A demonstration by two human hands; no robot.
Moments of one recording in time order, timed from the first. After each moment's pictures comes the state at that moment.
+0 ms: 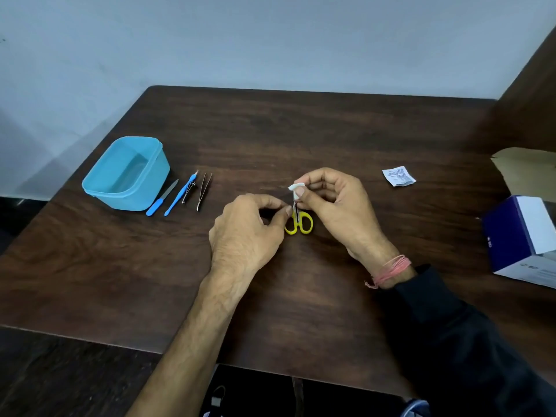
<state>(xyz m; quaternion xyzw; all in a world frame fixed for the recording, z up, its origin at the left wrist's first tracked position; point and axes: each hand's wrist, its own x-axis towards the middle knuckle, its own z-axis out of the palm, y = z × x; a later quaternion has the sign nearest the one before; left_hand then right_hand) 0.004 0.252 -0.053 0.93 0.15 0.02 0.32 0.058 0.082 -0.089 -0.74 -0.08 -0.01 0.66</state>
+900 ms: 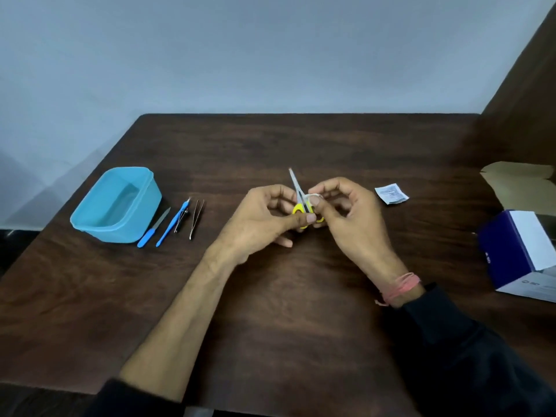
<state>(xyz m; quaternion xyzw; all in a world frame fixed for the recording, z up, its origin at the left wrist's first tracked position) 0.073 0.253 -0.059 0.78 -0.03 -0.13 0.61 0.071 0.063 -0.091 -0.74 -0.06 -0.10 0.66</state>
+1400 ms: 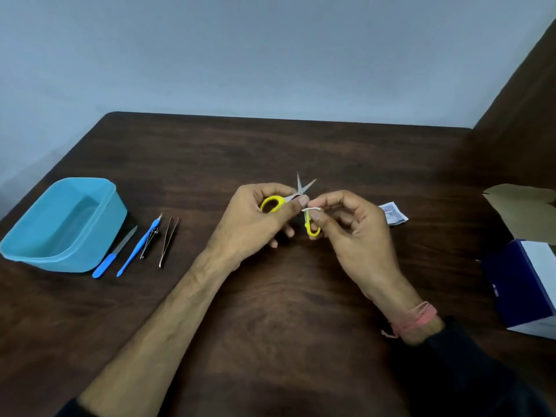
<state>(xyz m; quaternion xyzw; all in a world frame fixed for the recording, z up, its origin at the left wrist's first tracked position) 0.119 0.247 -0.073 0.77 -0.08 -0.05 0.63 0.090 0.051 -0.097 -0.72 -0.07 -0.11 0.68</state>
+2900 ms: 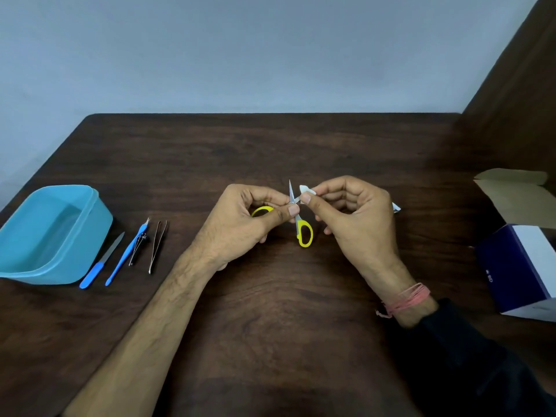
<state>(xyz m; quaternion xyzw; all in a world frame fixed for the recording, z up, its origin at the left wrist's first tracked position) 0.125 0.257 -0.077 0.79 -0.12 -0.07 0.60 0.095 0.047 -0.084 -0.74 0.00 -0.16 0.65</state>
